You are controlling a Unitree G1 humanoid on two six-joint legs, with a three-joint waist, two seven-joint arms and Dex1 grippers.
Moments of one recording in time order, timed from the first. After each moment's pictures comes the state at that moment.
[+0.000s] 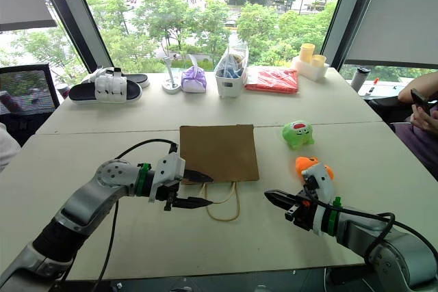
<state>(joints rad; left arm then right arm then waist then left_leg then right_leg) -0.48 0.62 -0.31 -0.14 -0.32 0.26 -1.16 0.07 -0.67 -0.24 -0.50 0.83 0.88 0.60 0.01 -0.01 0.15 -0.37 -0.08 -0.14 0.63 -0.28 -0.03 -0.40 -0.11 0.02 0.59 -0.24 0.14</state>
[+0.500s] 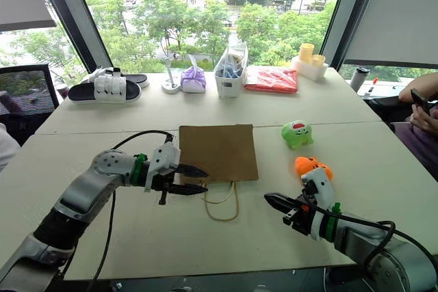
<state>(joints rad) -0.49 0.68 -0.25 -0.14 -0.36 0.32 -1.25 0.11 -0.65 -0.24 -0.53 0.83 0.86 0.57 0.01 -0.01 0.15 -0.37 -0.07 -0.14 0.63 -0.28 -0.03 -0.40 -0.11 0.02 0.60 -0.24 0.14</state>
